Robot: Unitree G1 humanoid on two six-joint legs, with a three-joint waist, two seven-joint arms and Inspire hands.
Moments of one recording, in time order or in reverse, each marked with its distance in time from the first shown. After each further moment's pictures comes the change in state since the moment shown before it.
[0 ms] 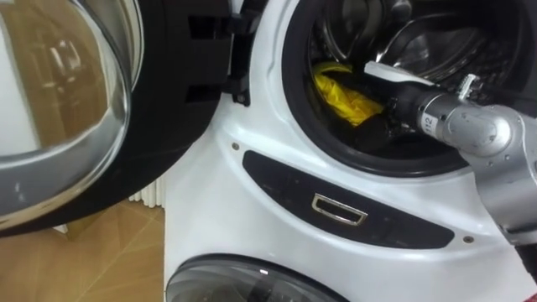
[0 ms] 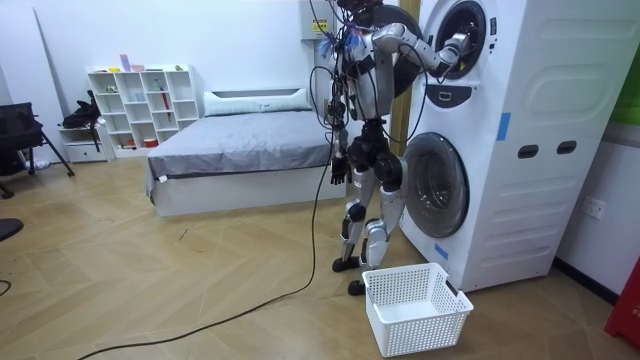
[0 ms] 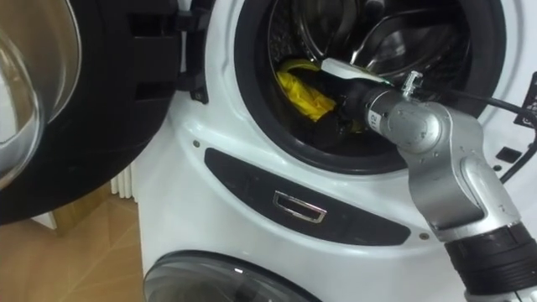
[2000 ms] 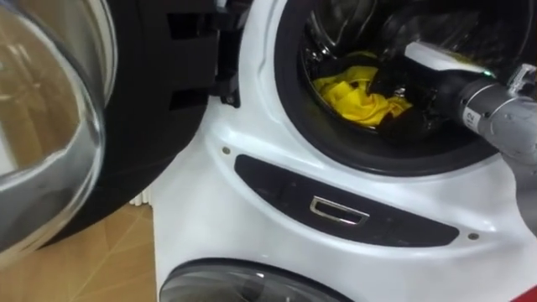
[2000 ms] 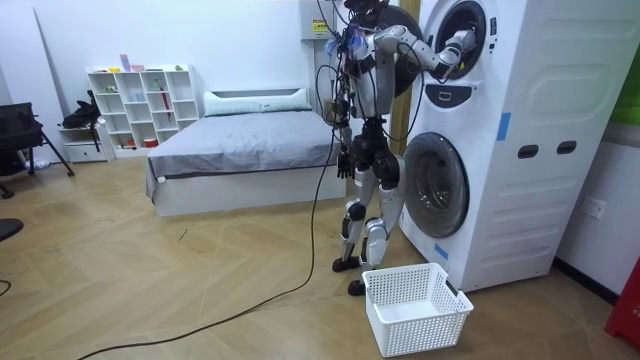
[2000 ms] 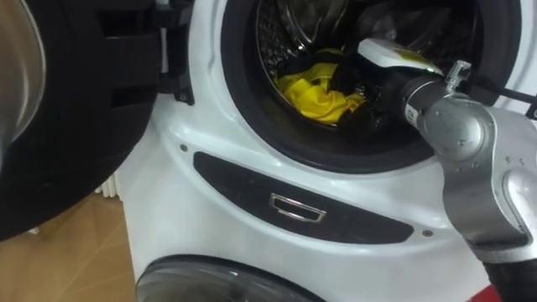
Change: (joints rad) left arm -0.019 0.031 -0.064 0.008 -0.013 -0.079 0.066; right arm 0.091 -0.094 -0.062 -0.250 -0.106 0.051 -0.031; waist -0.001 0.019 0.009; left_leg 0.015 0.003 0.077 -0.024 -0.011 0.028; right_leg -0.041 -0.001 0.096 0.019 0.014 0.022
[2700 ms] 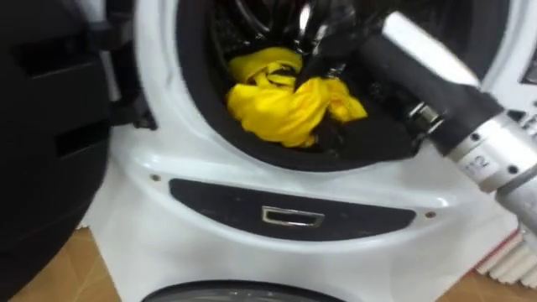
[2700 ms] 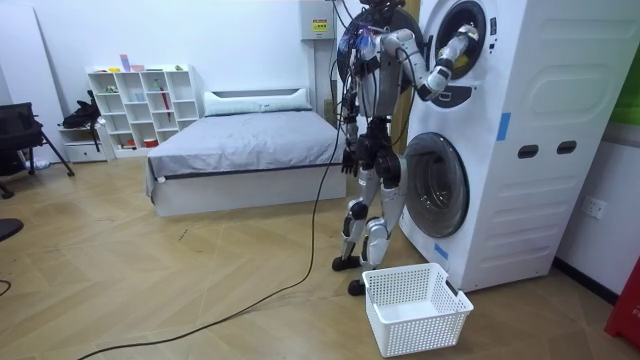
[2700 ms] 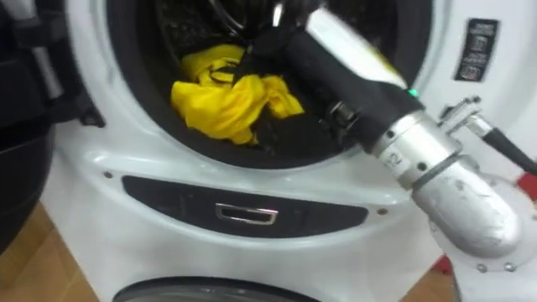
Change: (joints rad) left arm 0.102 -0.077 0.048 0.070 -0.029 -0.098 0.090; right arm 0.292 0.172 -0.154 -0.467 0.435 -0.166 -0.185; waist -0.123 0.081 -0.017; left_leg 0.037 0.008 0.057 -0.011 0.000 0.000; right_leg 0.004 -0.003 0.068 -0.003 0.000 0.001
